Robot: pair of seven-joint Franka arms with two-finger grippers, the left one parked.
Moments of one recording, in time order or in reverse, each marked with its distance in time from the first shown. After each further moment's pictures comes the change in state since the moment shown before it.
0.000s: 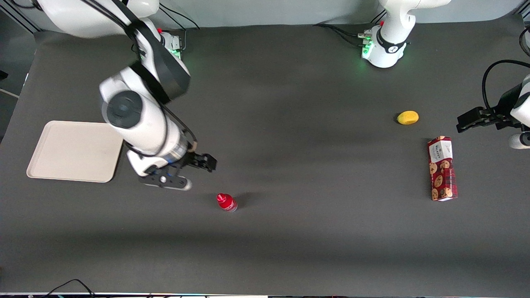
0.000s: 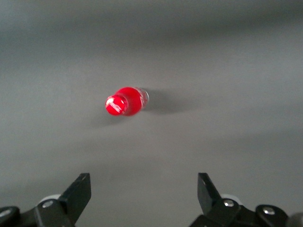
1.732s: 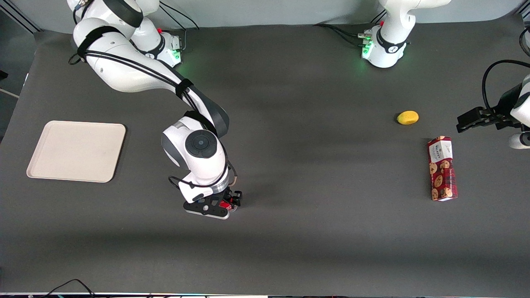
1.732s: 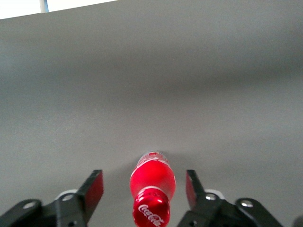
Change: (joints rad) arm 0.083 0.313 0.037 0.188 -0.415 0.153 0.190
